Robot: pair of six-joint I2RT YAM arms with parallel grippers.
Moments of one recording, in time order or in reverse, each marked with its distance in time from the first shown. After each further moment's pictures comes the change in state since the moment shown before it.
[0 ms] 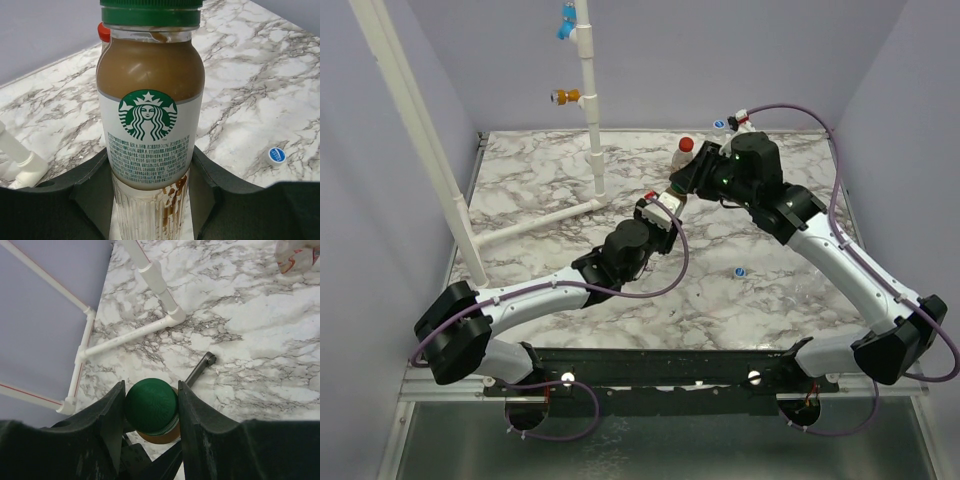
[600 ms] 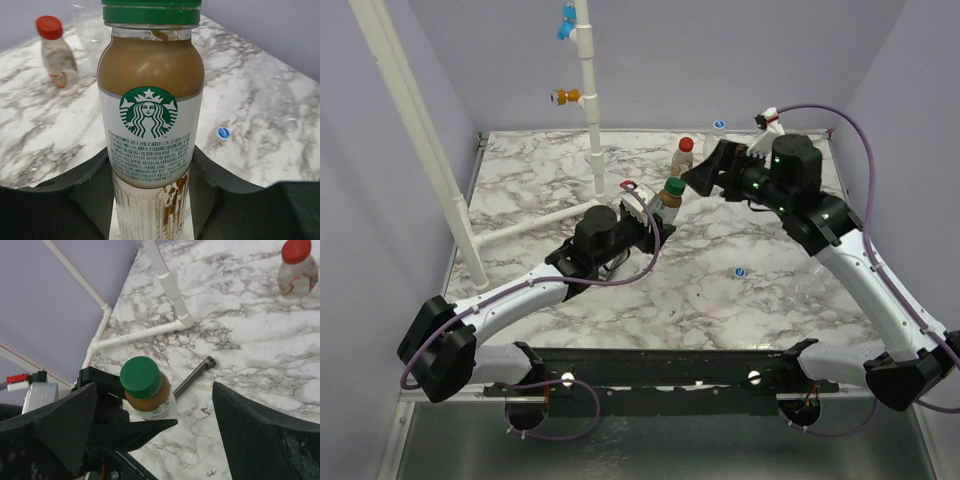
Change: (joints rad) left arm 0.154 -0.095 -0.051 -0.041 0.430 -0.101; right arm -0.058 -0.110 -0.012 -0.046 -0.082 -0.080
